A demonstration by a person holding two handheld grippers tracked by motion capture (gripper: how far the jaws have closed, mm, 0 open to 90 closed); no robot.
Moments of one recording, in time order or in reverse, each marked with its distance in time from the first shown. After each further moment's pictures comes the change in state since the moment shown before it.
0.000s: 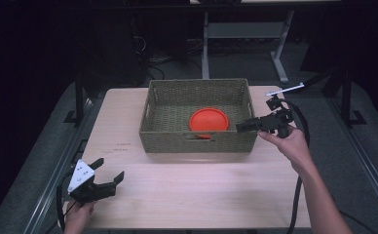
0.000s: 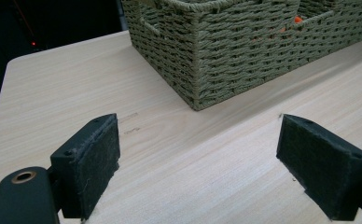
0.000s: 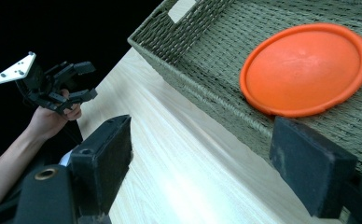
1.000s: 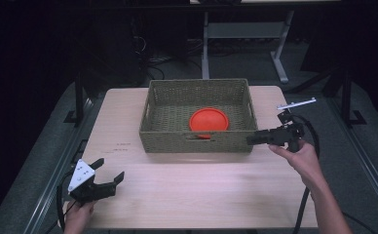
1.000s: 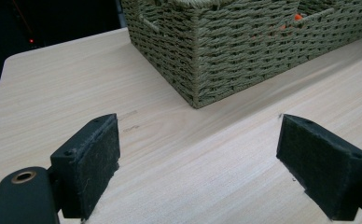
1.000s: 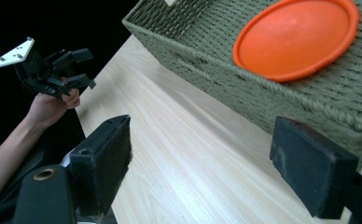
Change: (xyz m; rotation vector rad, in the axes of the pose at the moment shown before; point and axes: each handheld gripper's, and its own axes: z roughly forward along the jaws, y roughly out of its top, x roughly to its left) left arm 0.001 0.000 0.000 0.011 -0.004 0.000; right arm -0.012 -0.042 -0.014 -0.011 0.002 0.031
